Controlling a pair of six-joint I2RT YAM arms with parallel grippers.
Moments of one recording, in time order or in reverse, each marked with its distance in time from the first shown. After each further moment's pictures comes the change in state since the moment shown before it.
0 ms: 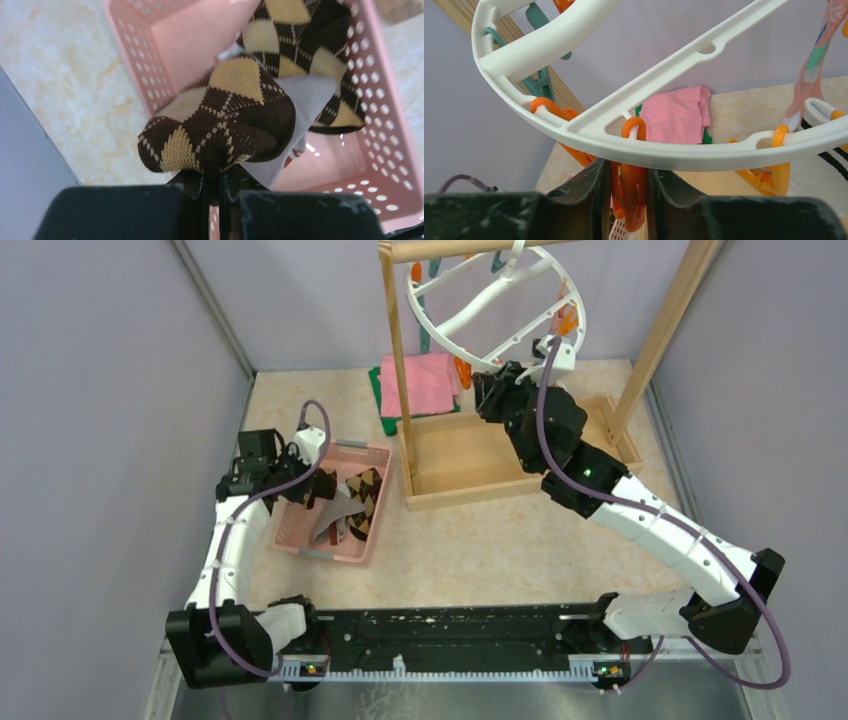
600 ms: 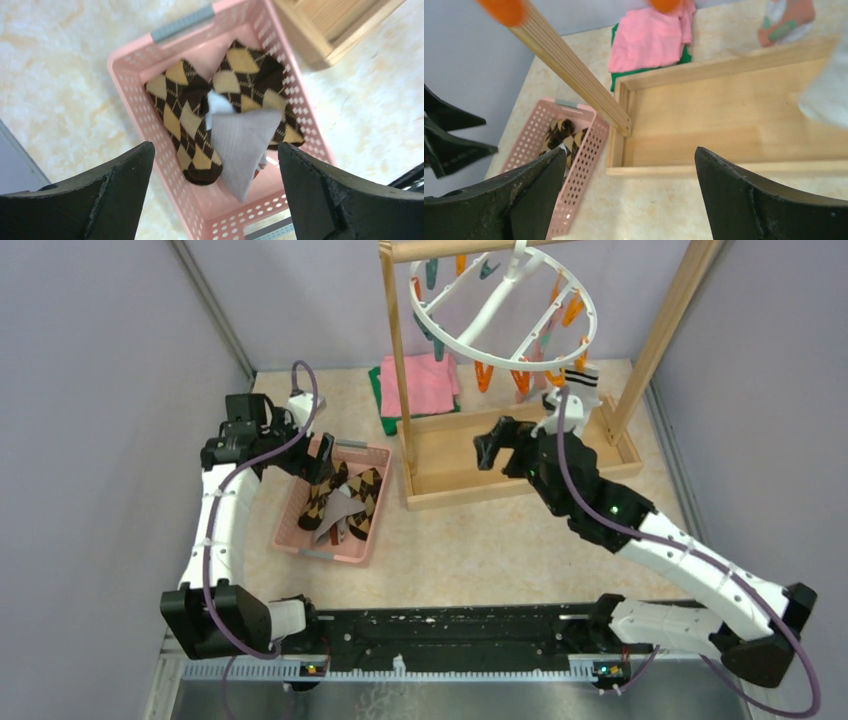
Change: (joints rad) left arm 0.011 0.123 0.249 -0.182 0.113 -0.036; right arm 0.001 -0.179 -0.237 -0.211 -0.096 0.132
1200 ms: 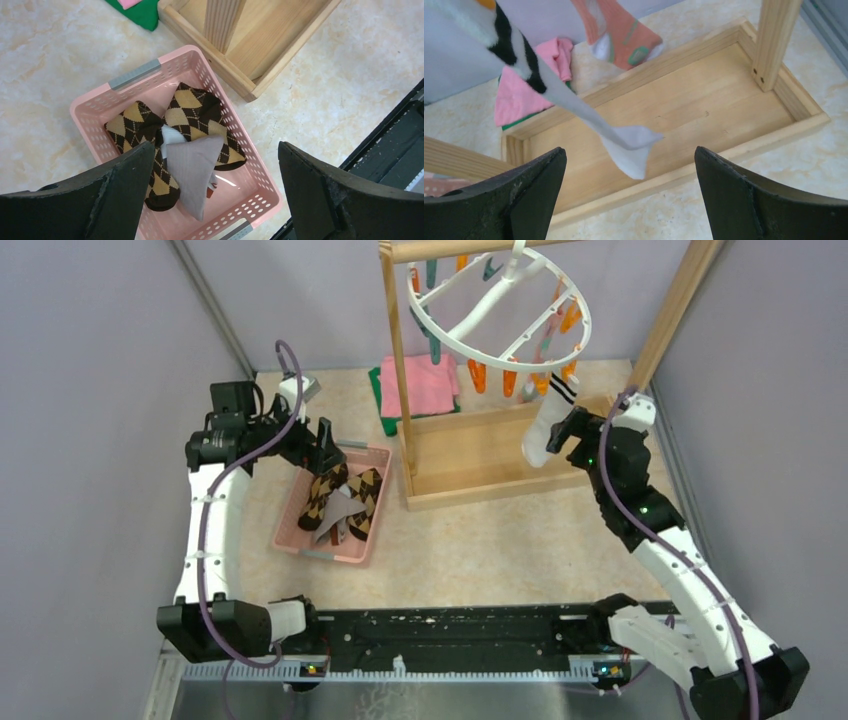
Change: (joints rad) left arm 0.000 0.004 0.198 -0.095 0.256 -0.117; right arm -0.515 -0.209 -0.238 -0.023 -0.109 -0.048
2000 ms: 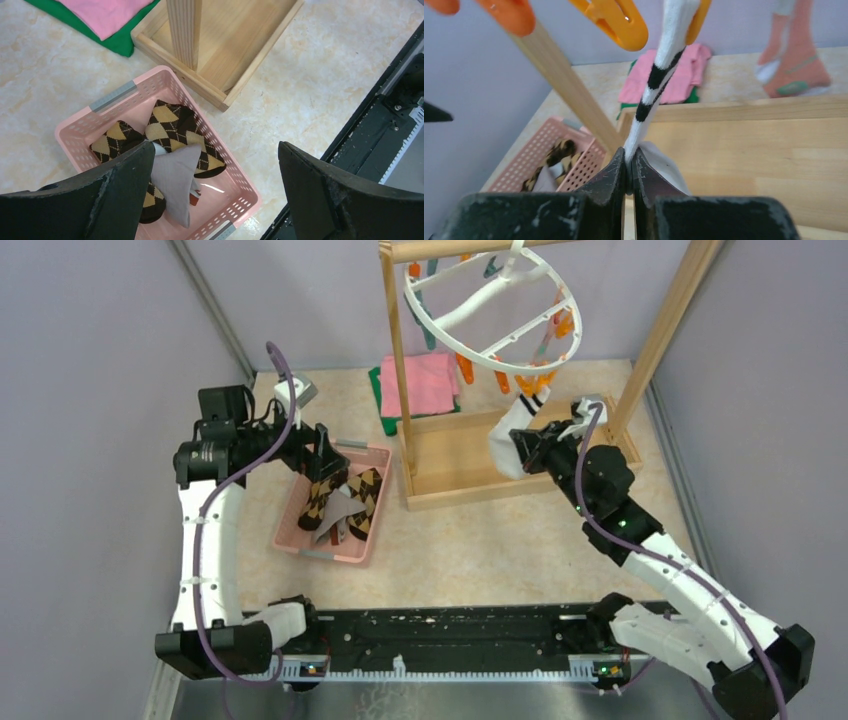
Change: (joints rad) left arm 0.000 -0.076 0.036 -0.058 0.117 0.015; right arm 0.161 0.014 -0.119 0.422 -0.303 -0.098
